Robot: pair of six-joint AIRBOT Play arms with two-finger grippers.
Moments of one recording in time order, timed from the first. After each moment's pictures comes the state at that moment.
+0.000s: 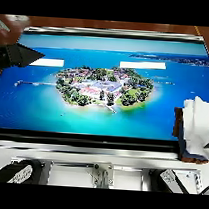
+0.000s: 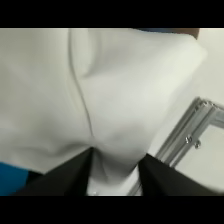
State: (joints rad) left arm 0.10 -1.01 1.40 0.63 -1.23 -1.22; right arm -1.00 -1.06 0.90 -1.55 1.45 1.75
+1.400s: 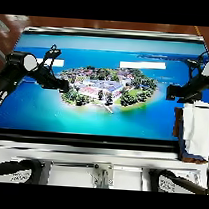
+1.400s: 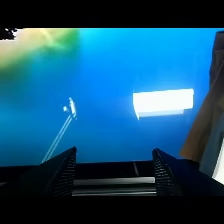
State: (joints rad) left arm -0.25 -1.39 1.41 1.46 -1.28 -1.54; right arm -0.08 -1.35 1.42 -1.53 1.51 1.53
